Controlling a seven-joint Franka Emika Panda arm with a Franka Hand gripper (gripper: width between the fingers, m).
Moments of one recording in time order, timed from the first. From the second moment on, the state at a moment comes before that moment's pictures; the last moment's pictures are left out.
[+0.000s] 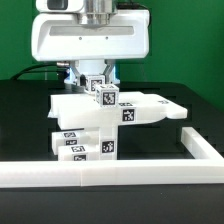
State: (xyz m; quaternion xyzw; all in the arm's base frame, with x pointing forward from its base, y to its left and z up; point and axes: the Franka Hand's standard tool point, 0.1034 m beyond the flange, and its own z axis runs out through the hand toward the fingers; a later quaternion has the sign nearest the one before) arm 0.513 -0.032 0.113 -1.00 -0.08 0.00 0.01
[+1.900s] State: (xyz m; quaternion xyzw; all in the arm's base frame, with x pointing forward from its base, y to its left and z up) arm 0.517 -0.030 0.114 -0.96 0.29 0.00 0.02
